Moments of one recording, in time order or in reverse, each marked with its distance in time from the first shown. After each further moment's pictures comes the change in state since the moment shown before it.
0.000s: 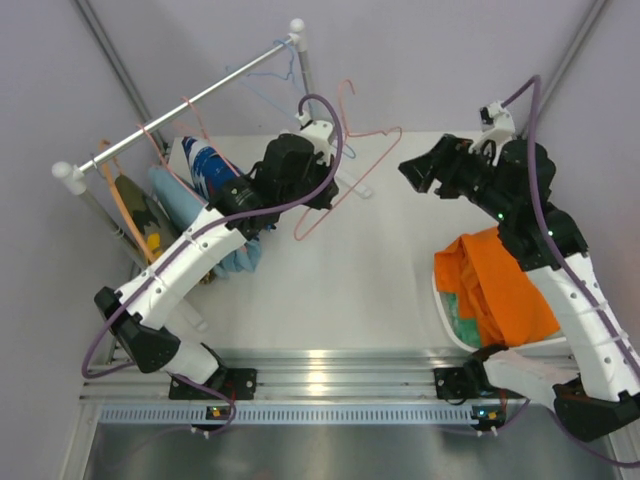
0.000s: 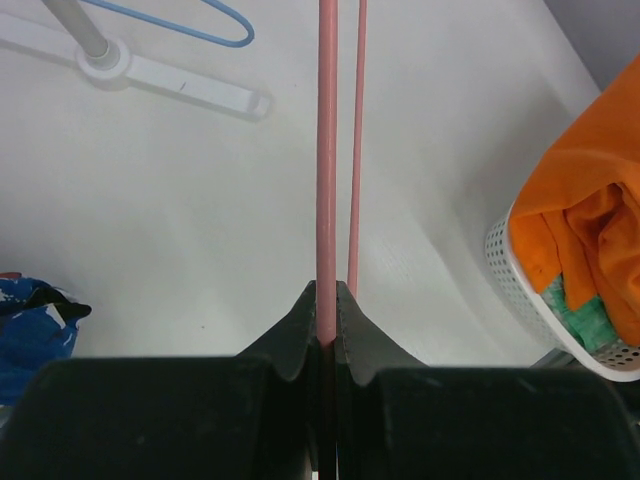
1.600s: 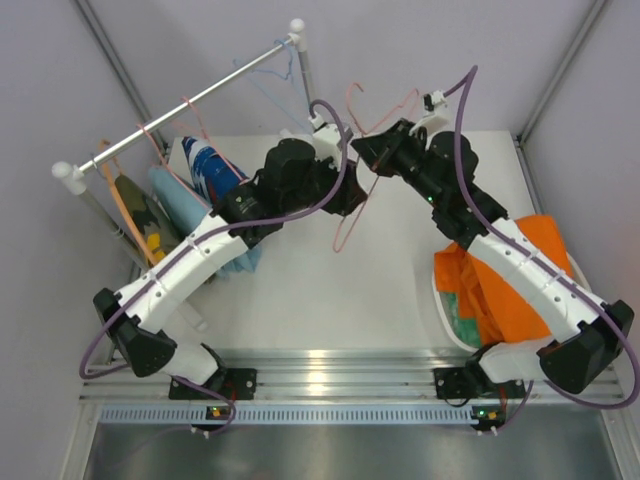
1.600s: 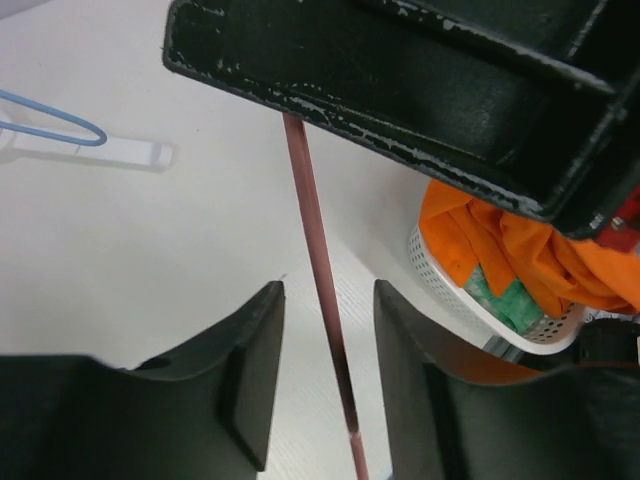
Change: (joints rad) left arm -0.032 -0.009 -0.079 0.179 0.159 0.011; right arm 0.237 0.278 -0.055 0.530 0.178 0.227
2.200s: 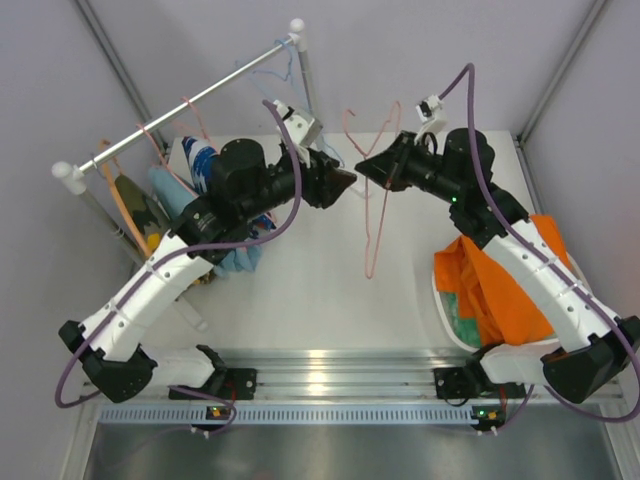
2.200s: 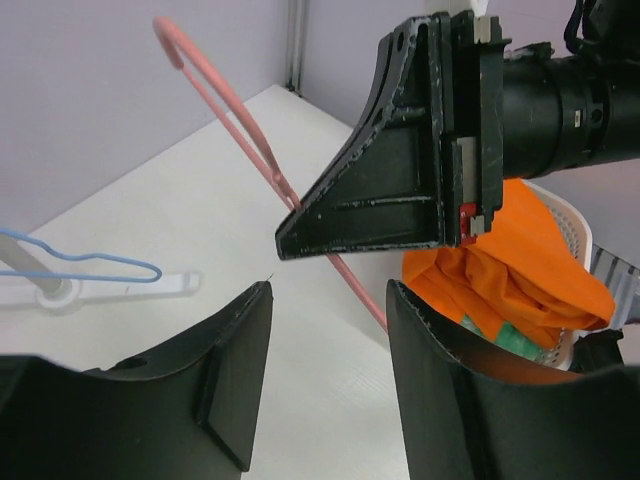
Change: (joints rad) left arm 0.038 -0.200 -0.060 0.168 0.123 0.152; right arm -0.093 -0.065 0.018 -0.210 -0.332 -0.080
